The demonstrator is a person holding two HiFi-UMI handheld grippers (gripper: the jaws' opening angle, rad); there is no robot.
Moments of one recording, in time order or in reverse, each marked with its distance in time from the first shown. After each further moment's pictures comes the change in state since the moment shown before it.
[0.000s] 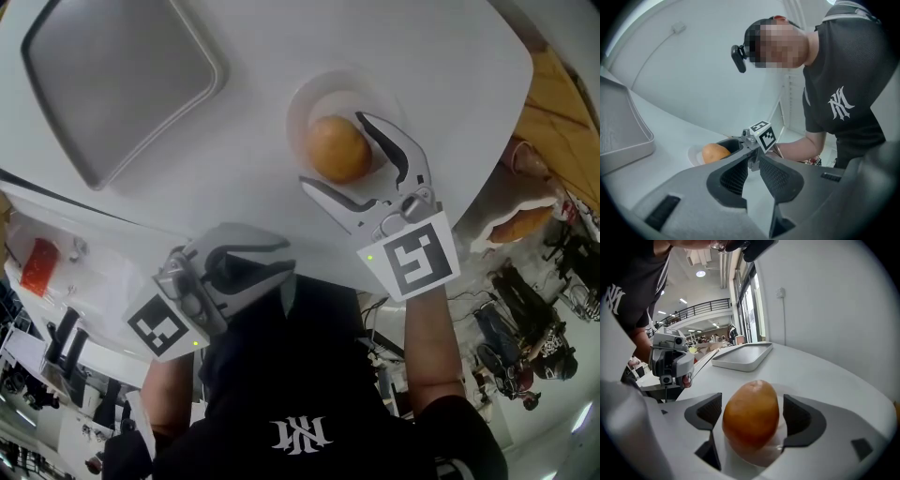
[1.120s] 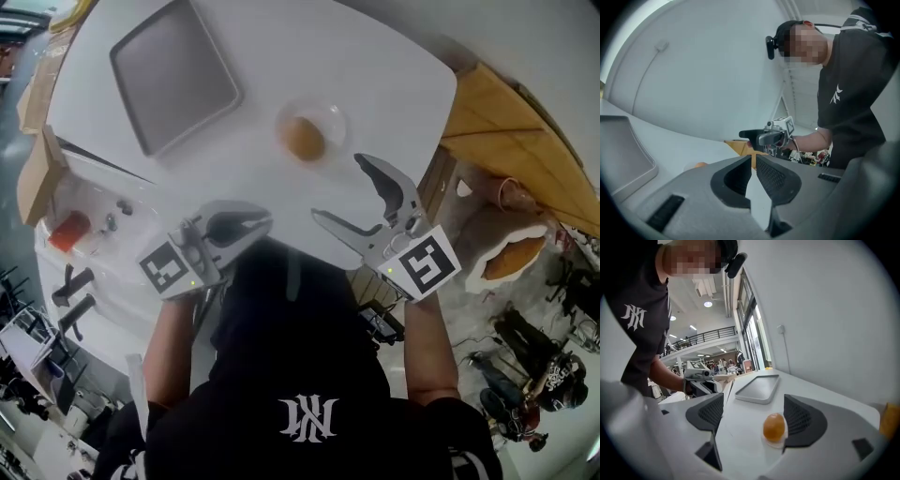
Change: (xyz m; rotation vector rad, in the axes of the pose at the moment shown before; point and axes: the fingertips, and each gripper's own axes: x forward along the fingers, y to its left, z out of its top) left arm 0.020 -0.078 0.075 0.026 0.050 0.117; right arm -0.197 0.038 0.080 0.071 -0.273 0.095
